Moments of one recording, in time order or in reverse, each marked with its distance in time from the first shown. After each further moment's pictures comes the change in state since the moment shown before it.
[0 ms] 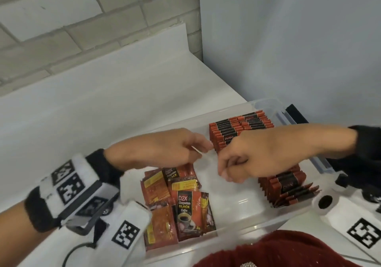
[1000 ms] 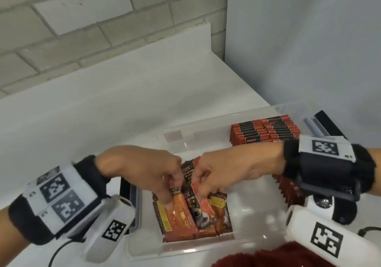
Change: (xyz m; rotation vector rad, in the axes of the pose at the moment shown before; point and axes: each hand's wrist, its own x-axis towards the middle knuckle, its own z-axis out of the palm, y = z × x) left_hand -0.037 -0.054 -0.007 0.400 -0.285 -0.060; right_hand 0.075 -0.043 0.029 0.247 -0.139 -0.012
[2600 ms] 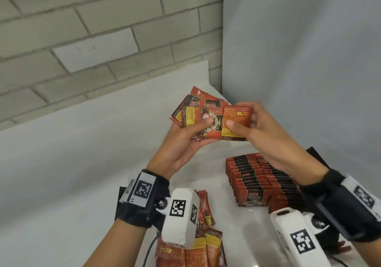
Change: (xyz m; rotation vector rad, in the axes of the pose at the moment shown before) left_hand 0.071 0.029 -0.058 -1.567 0.940 0.588; right_hand -0.026 0.049 -0.076 0.678 1.027 -0.394
